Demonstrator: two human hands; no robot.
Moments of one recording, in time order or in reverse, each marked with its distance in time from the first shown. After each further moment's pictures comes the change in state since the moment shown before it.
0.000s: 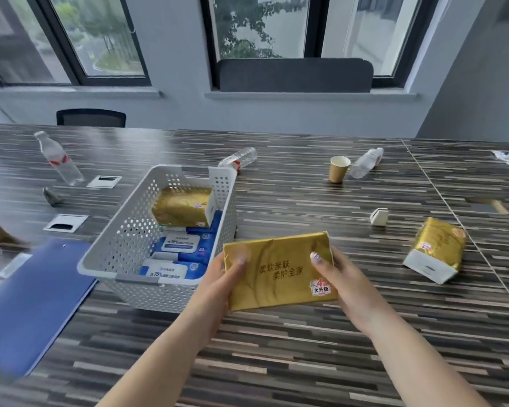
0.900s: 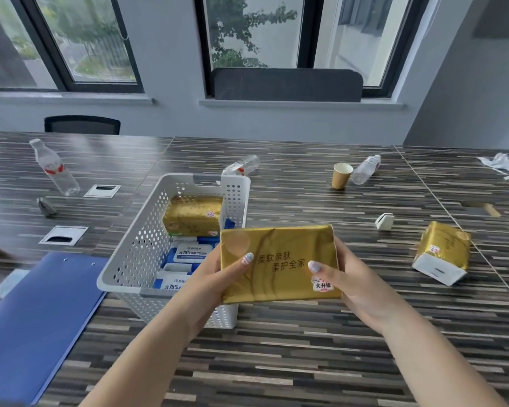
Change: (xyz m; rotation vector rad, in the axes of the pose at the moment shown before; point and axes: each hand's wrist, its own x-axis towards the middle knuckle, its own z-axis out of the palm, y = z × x) left_hand -0.008 0.051 -0.065 0.121 -0.198 0.033; right_hand 0.000 -0.032 0.061 -0.050 -0.111 -0.083
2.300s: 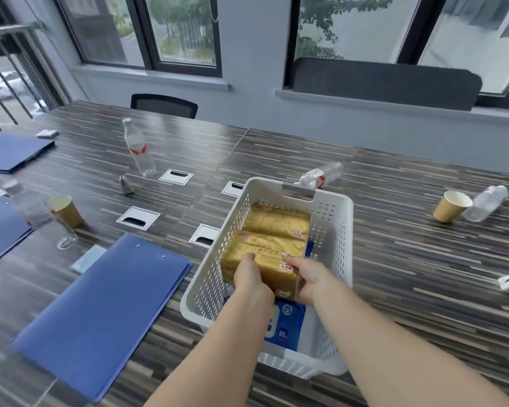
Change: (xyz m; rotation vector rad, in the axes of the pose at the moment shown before) left_hand 0.109 -0.025 -0.120 -0.951 0.834 -0.431; right_hand 0.243 0.059 0.165 0.272 0.225 0.648
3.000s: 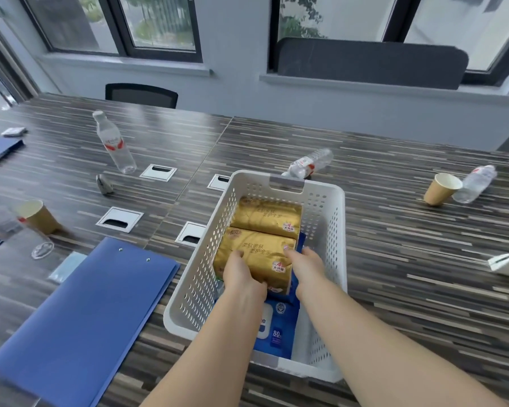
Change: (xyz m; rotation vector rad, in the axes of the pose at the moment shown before) left_hand 0.016 0.005 0.012 -0.106 0.114 -0.028; right_hand 0.032 0.005 -0.001 -0.006 0.243 -0.181
